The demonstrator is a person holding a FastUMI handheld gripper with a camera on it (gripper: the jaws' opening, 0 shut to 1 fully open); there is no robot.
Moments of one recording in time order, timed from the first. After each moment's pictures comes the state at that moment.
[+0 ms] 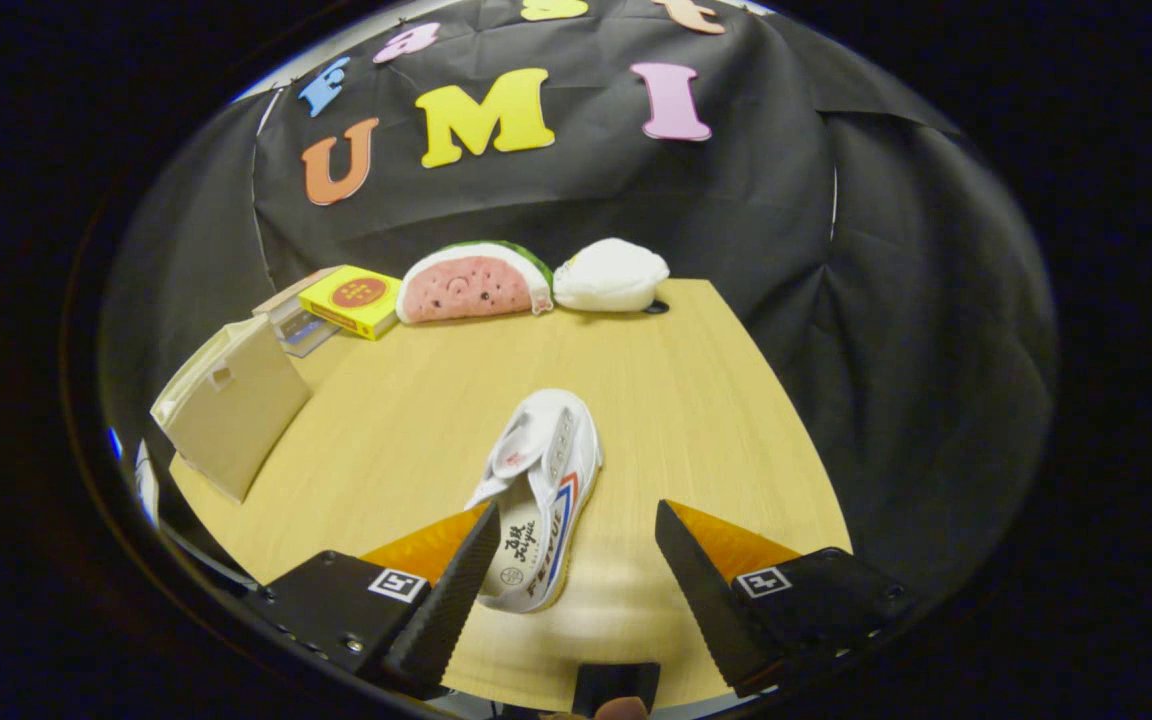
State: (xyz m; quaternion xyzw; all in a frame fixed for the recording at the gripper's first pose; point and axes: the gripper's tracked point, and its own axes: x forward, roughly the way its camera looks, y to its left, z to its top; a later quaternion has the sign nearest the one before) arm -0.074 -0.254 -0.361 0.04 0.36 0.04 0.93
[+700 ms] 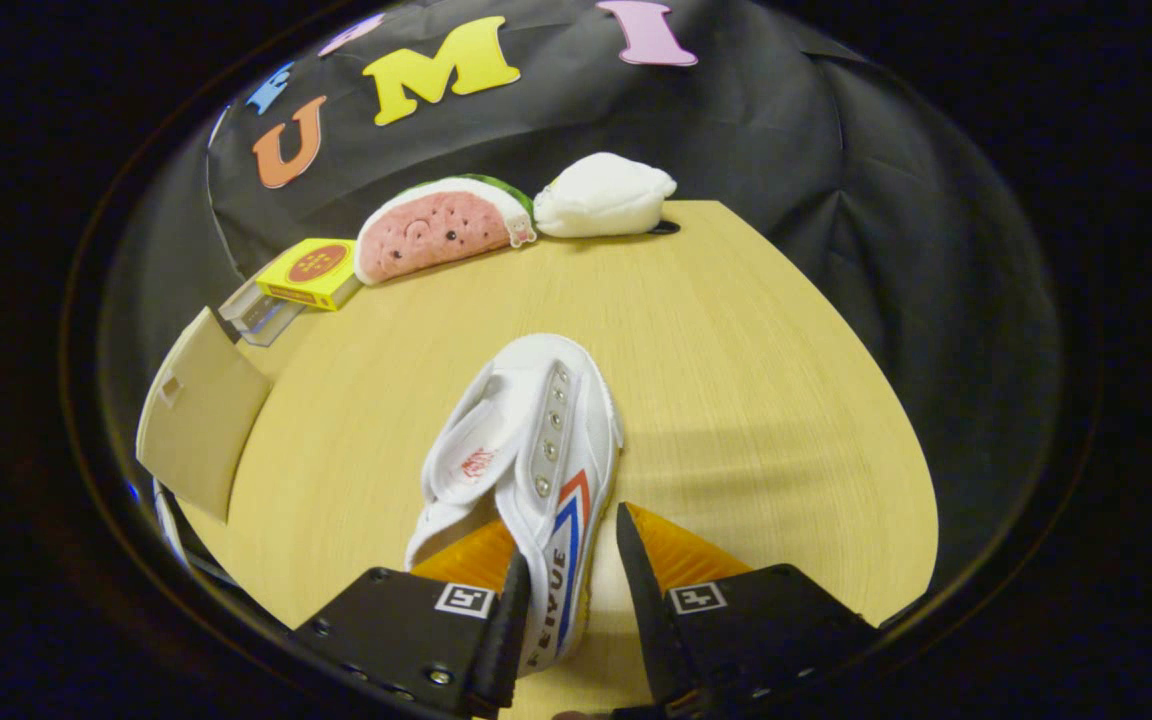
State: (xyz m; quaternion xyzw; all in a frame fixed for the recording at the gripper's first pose) arm -0.021 -0.238 -0.418 0.08 0.44 0.03 0.90
